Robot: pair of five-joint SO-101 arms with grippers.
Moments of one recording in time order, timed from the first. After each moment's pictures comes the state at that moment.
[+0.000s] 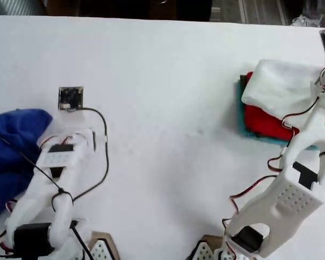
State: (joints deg) left arm -12.0 -20.9 63.5 21.6 1.2; right arm 30.8 27.6 -32.3 58.9 41.8
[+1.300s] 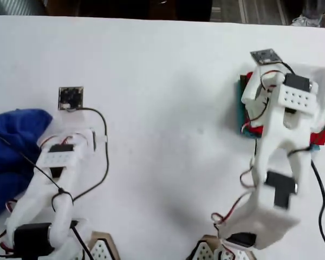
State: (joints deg) left arm -11.9 -20.9 63.5 21.6 1.2; right arm 13.9 6.5 -2.6 81.2 31.3
